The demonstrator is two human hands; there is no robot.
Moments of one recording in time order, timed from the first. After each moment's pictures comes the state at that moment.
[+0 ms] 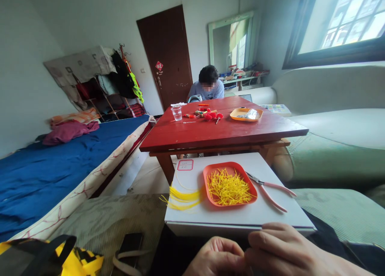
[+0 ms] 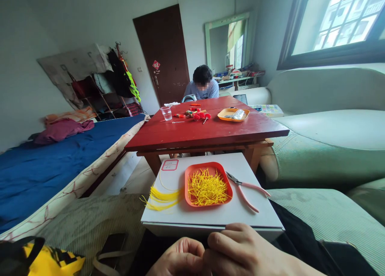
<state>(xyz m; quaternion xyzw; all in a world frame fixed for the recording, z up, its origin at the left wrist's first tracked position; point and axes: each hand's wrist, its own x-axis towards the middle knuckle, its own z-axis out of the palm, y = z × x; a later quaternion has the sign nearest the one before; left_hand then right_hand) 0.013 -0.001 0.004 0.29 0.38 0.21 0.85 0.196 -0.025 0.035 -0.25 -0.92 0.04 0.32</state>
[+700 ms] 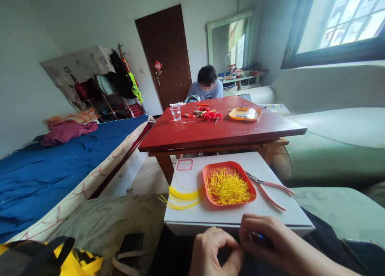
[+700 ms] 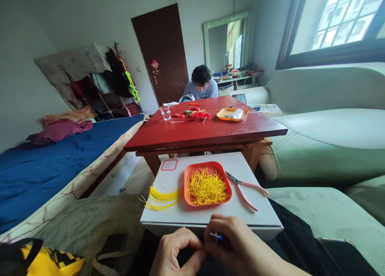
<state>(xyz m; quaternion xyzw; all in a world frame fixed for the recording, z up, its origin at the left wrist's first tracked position) 0.010 -0.008 0.001 0.69 0.47 0.31 0.46 0.177 -0.015 0.011 -0.44 -0.74 0.38 0.34</state>
